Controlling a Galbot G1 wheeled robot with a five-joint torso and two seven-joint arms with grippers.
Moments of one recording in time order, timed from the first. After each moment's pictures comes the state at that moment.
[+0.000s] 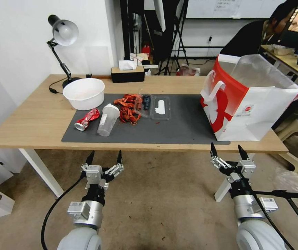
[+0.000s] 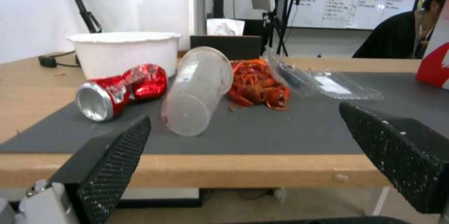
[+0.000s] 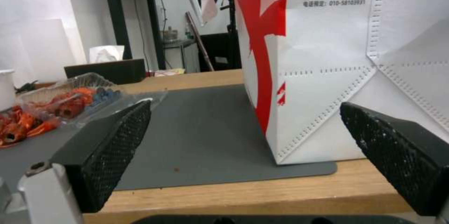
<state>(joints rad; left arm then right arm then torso) 1.69 -1.56 -0.47 -2.17 -0.08 -0.07 0.02 -1.64 1.17 0.50 2.10 0.38 0.24 0.21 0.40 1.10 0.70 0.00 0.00</state>
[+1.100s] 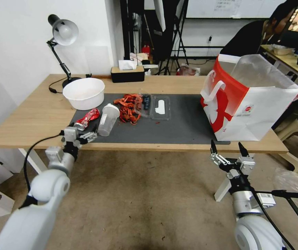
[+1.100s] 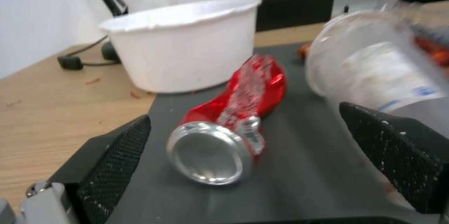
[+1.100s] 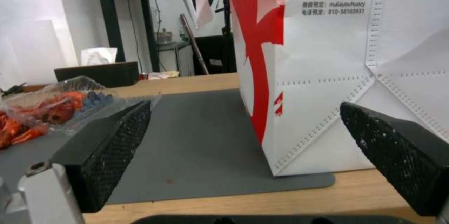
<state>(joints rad) 1.18 -1.05 -0.53 -1.79 -0.48 0.19 -0.04 -1.60 1.20 0.50 2.10 0.35 0.21 0.22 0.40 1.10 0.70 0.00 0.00</state>
